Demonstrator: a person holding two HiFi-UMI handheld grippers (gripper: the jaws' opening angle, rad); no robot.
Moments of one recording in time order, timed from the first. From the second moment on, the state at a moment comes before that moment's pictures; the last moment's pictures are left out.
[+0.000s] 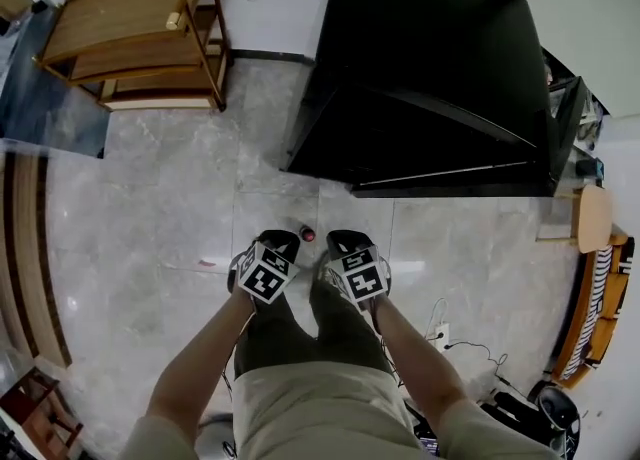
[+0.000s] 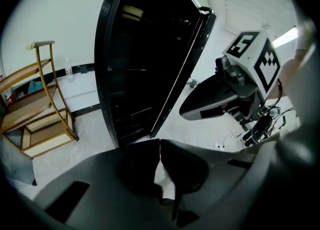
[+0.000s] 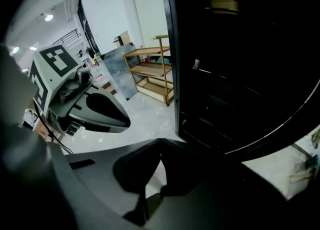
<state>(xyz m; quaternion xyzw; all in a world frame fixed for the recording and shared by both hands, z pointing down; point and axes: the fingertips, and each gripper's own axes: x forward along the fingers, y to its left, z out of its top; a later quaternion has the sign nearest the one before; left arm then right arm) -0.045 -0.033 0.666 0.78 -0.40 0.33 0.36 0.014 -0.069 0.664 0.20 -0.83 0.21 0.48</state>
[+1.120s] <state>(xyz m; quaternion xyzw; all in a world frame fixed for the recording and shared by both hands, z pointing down) -0.030 -0.091 0.374 0.84 -0.42 0.30 0.16 0.011 -0.105 0.342 0.24 -0.92 0.04 0.30</state>
